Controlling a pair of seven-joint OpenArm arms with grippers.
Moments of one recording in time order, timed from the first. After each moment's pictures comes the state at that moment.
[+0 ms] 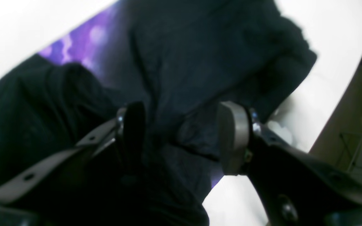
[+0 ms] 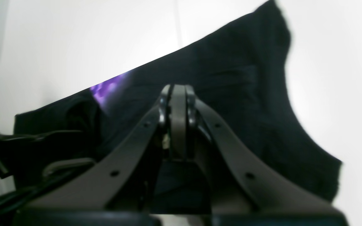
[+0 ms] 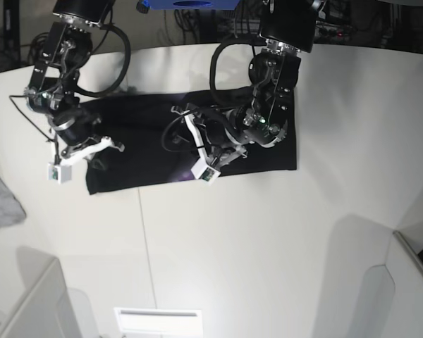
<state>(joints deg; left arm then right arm) -0.1 2.7 14.7 91.4 -23.2 -19.8 58.4 -8.6 0.7 20.1 107.4 27.9 8.6 -57.2</state>
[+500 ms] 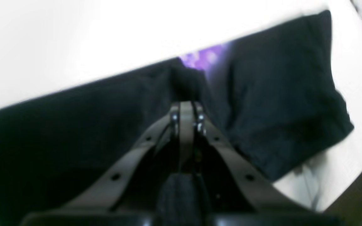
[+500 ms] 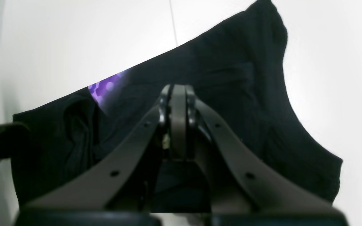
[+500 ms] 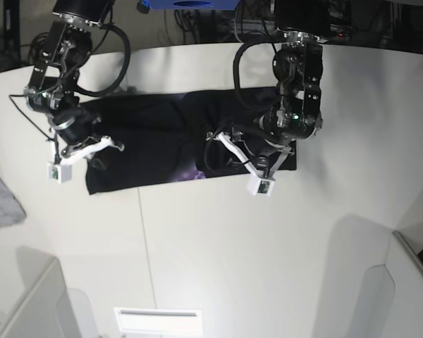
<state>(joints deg) 3.6 0.6 5.4 101.6 -22.4 -4.1 58.2 -8.7 0.6 20.2 107.4 27.8 8.6 -57.3</state>
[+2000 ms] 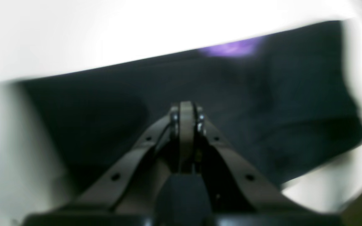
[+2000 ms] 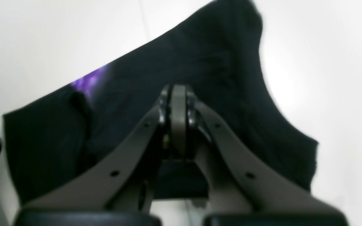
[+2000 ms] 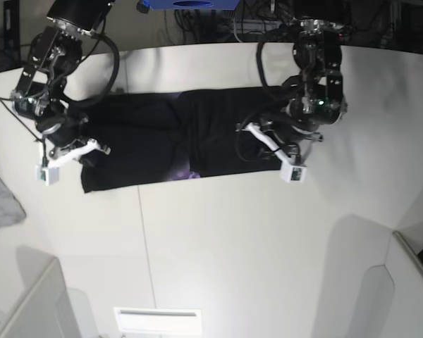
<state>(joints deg) 9.4 -4.0 -1.8 107.0 -21.9 -7.7 58.1 -4.7 1.0 26.1 107.4 27.9 8.6 -67.8</state>
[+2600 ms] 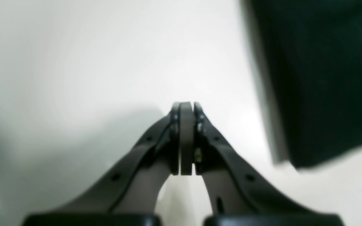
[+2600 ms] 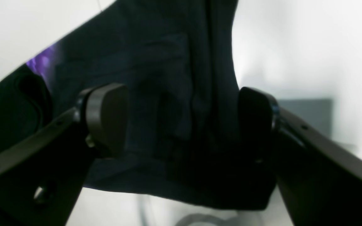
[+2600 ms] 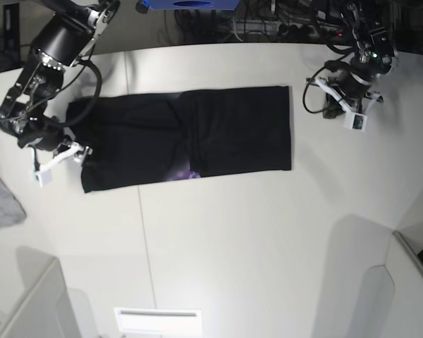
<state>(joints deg) 23.8 -7.8 -25.8 99.8 -17.2 -31.8 39.6 5.2 4.9 36.2 87.4 28.0 22.2 -76.6</state>
